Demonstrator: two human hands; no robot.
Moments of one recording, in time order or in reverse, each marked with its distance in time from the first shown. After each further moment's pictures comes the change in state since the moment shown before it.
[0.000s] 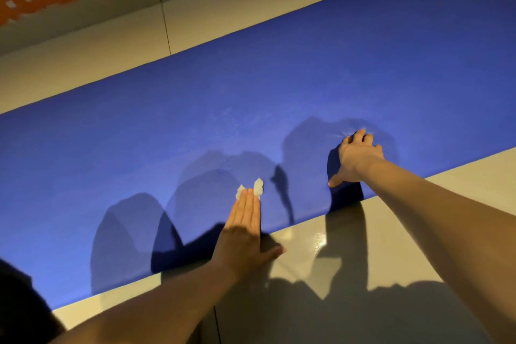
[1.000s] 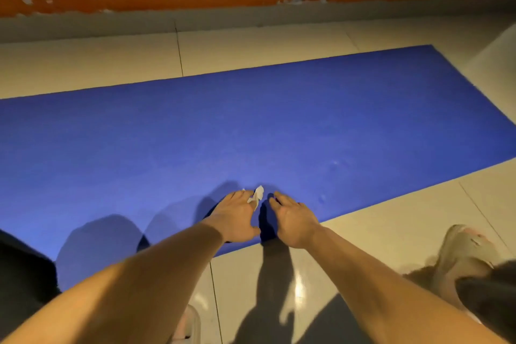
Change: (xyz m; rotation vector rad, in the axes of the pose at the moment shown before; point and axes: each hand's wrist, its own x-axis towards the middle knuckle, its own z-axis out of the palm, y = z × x) left_hand 0.022 -0.048 -0.071 -0.074 -0.290 -0.005; right_hand -0.124 -0.121 0.045 0.084 0.191 -0.450
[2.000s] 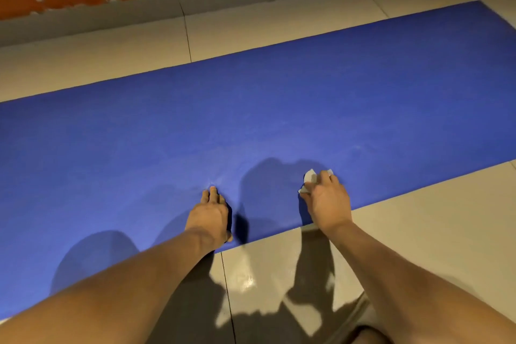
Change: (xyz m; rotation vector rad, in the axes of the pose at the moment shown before) left_hand -0.038 -0.034 0.017 0.185 -0.086 -0.427; right_hand 0.033 0.047 0.041 0.023 0.360 0.298
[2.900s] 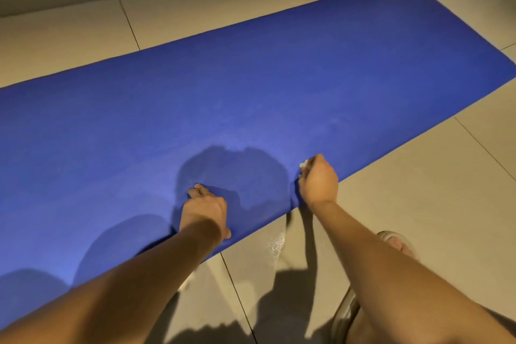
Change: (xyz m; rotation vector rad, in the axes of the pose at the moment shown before) left_hand 0.012 0.005 -0.014 0.222 -0.123 0.059; right_hand -0.005 -0.021 0.017 0.514 0.223 0.533
